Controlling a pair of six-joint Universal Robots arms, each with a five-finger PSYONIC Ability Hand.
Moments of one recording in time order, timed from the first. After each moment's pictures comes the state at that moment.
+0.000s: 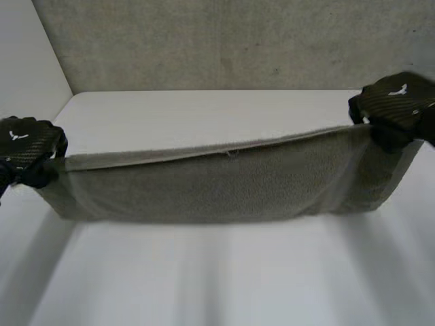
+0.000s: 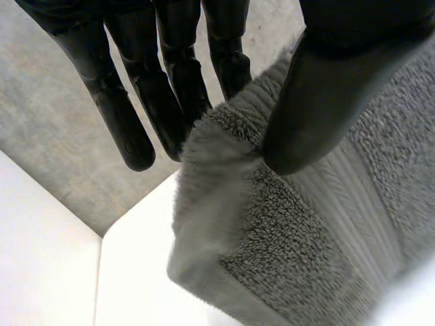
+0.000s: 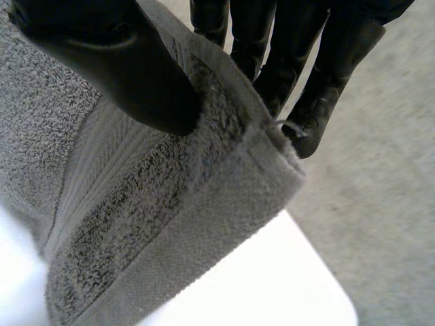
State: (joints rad) left arm 4.85 -1.45 -1.89 3.13 -1.07 3.62; right arm 1.68 -1.49 1.36 0.44 1.16 2.46; left_hand 1.01 1.02 1.02 1.01 0.84; right_hand 1.33 1.32 1.34 1.33 1.17
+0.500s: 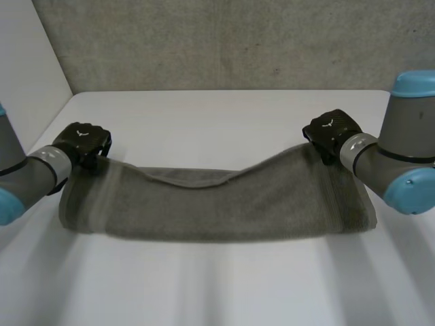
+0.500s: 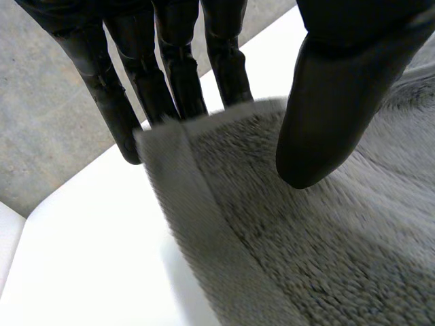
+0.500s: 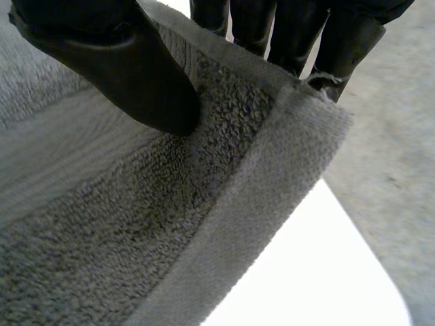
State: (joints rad) left arm 4.64 -2.19 -1.30 3.15 -1.25 3.62; right arm 1.88 -0.90 1.08 0.14 1.43 2.46; left_hand 0.84 0.85 0.85 0.85 0.66; right_hand 1.33 1.32 1.34 1.33 1.17
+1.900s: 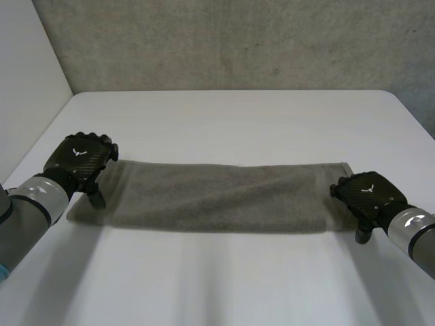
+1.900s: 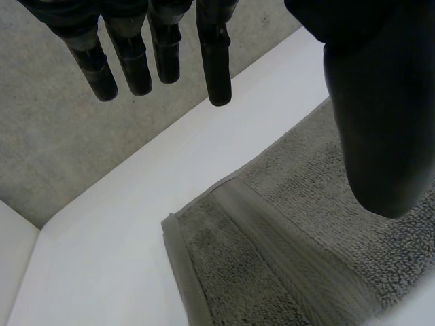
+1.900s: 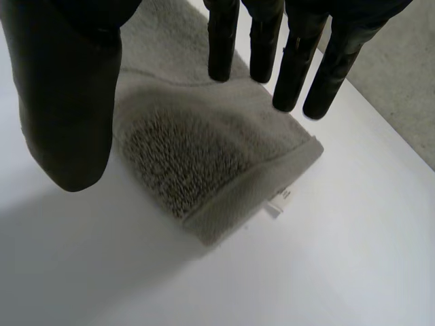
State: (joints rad) left arm 4.58 -1.78 -1.81 3.32 -1.31 3.56; right arm 1.63 -1.29 1.90 -0.13 1.23 2.45; left_hand 0.27 0.26 0.26 0.27 0.06; right_hand 0.38 0.38 0.38 0.37 0.21
